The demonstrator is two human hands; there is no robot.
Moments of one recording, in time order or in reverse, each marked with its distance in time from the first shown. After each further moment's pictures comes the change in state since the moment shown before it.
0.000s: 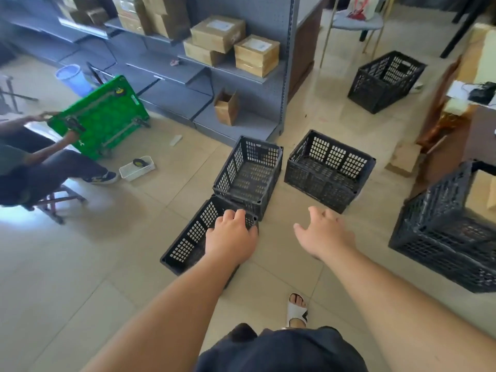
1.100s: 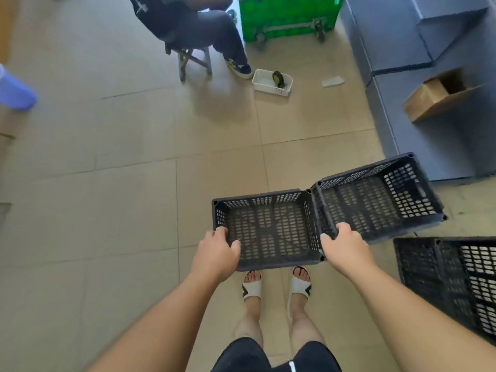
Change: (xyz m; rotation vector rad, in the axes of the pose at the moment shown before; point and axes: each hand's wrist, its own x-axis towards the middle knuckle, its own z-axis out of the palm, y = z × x) left_hand 0.170 -0.222 0.057 -0.709 0.042 -1.025; right_hand 0.301 -0.304 0.081 -0.290 -0.364 -0.438
